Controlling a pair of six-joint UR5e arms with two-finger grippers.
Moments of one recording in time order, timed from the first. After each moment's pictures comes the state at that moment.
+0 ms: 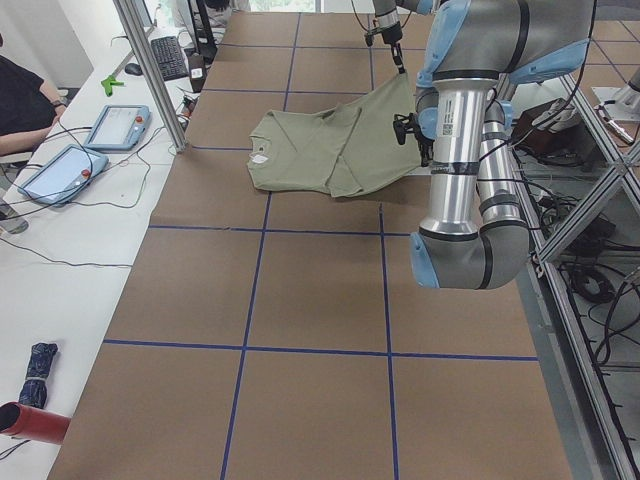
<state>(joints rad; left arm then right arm) -0.01 -1.71 -2.44 -1.39 -1.70 -1.72 0.34 -1.69 2.42 -1.40 2.21 1.51</state>
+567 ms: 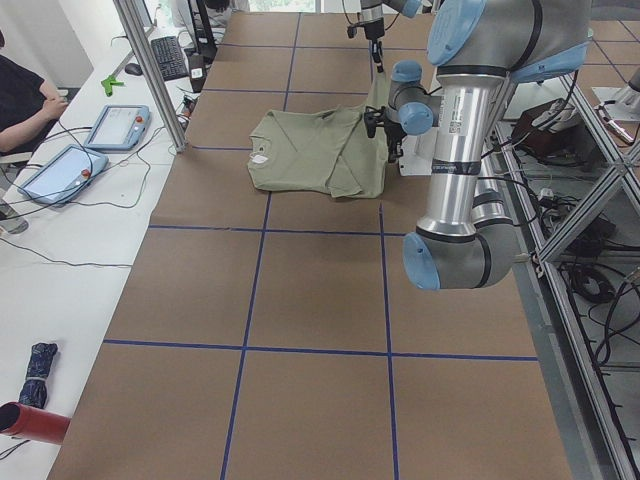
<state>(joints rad) -0.40 -1.79 -2.39 -1.36 -1.79 -1.42 0.61 -1.52 2.31 -1.40 2.21 1.49</state>
